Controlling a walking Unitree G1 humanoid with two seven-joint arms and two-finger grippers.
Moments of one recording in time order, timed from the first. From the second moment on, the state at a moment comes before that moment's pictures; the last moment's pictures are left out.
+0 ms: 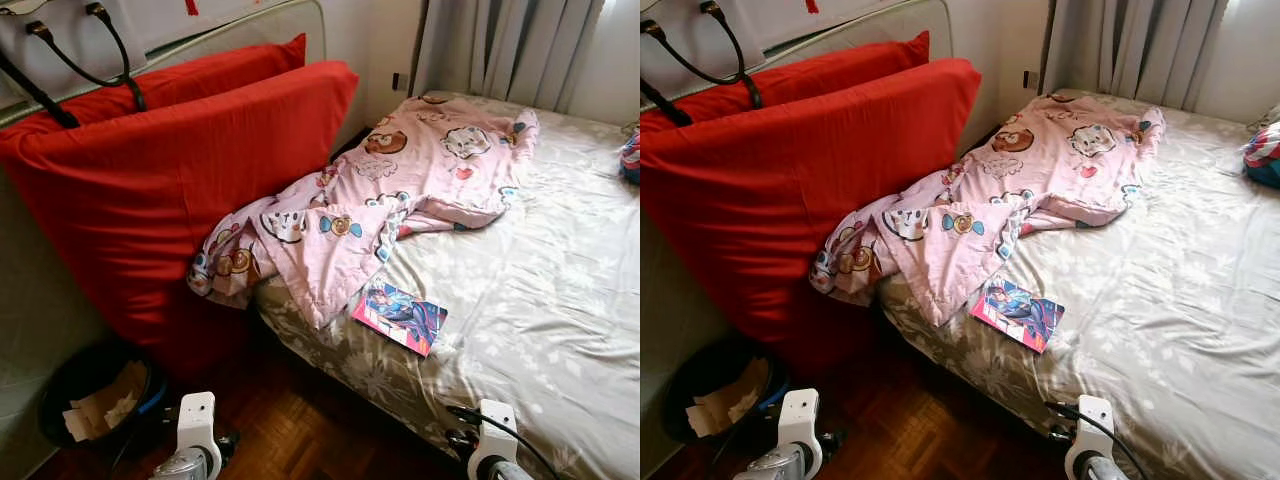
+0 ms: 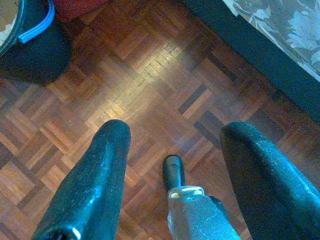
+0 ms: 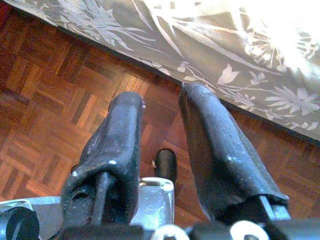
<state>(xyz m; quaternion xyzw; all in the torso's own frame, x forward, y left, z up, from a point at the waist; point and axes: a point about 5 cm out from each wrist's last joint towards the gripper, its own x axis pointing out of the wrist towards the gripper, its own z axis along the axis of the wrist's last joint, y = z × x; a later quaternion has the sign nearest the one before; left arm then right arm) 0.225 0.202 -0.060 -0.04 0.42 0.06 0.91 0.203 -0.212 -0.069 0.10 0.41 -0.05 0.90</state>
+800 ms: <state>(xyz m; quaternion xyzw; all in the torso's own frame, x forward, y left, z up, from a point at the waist) 0.218 0.210 -0.063 -0.04 0.42 0.07 0.90 0.213 -0.200 -0.065 0.10 0.40 -0.03 0.91</state>
